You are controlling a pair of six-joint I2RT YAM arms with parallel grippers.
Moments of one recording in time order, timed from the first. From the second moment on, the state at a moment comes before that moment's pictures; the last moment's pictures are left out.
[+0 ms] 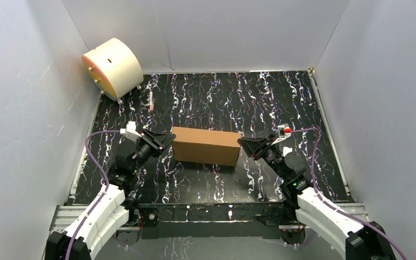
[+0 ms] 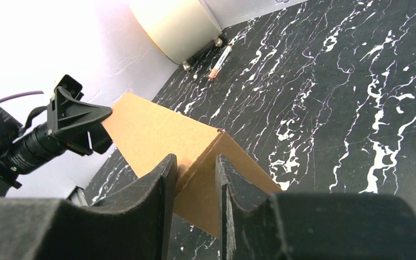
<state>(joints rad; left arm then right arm) -0.32 0.71 0.27 0.23 0.23 -1.13 0.54 0.69 0.10 0.66 -0.17 0.70</state>
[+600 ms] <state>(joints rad) -0.29 0.70 0.22 0.31 0.23 -1.21 0.52 0.87 0.20 0.71 -0.21 0.49</state>
